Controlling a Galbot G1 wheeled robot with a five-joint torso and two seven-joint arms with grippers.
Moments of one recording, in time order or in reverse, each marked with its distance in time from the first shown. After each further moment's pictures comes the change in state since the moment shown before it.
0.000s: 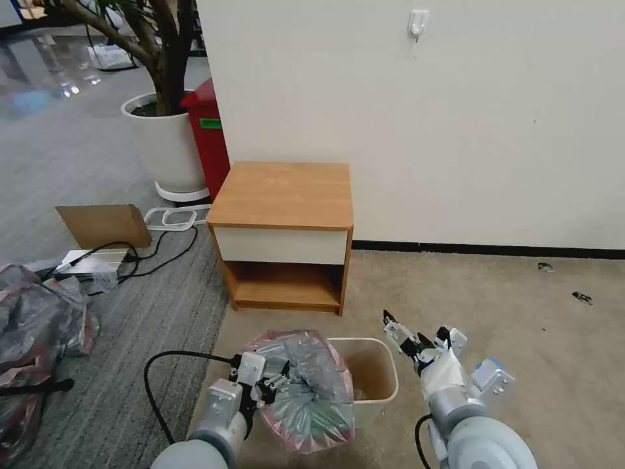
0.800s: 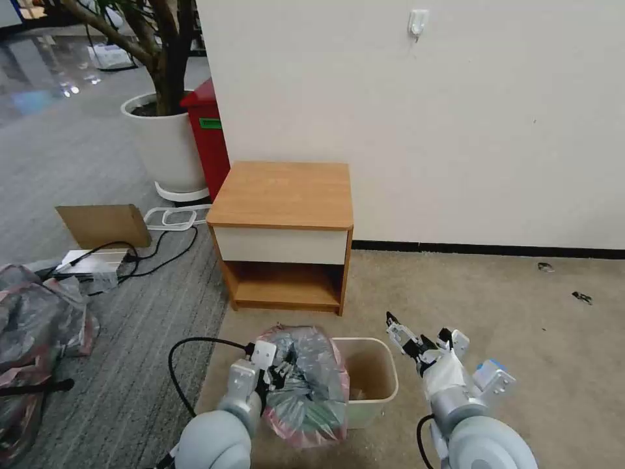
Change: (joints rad) left arm -0.189 -0.014 0.088 0.110 -0.147 0.071 -0.102; right arm 0.006 -0.001 0.014 -0.020 0.004 0.001 0.002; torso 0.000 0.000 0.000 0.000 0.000
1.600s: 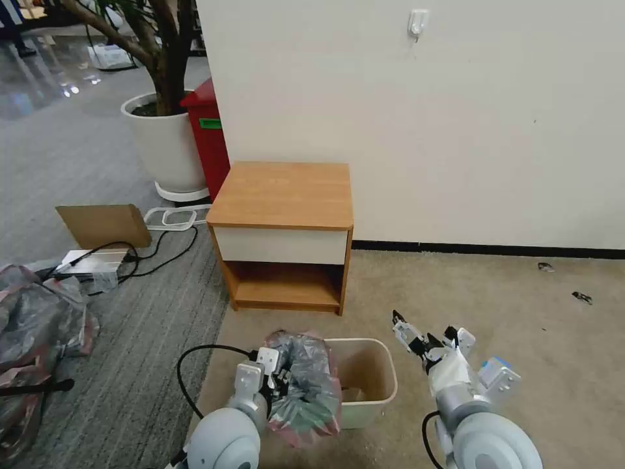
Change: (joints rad) left arm 0.010 -0.024 0.015 0.028 -0.075 0.015 -0.061; right arm 0.006 -0.008 0.021 -0.012 0.004 -0.001 -0.011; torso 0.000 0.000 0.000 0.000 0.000
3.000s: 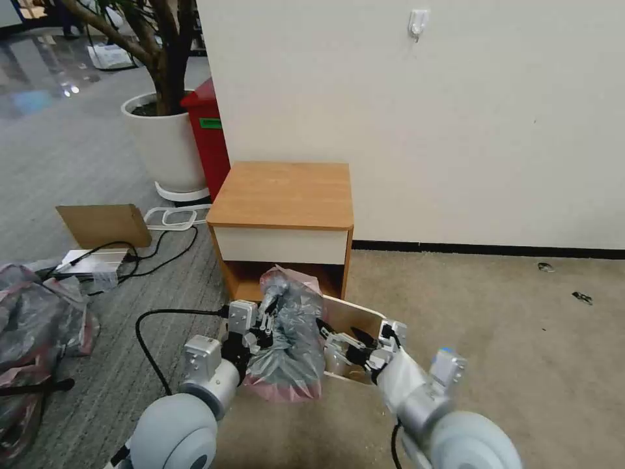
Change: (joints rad) left arm 0.087 0.075 -0.228 -0.186 0.115 -0.280 0.298; right arm 0.106 0.042 -0.182 0.031 -0.009 -0.222 -0.249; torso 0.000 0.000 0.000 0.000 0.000
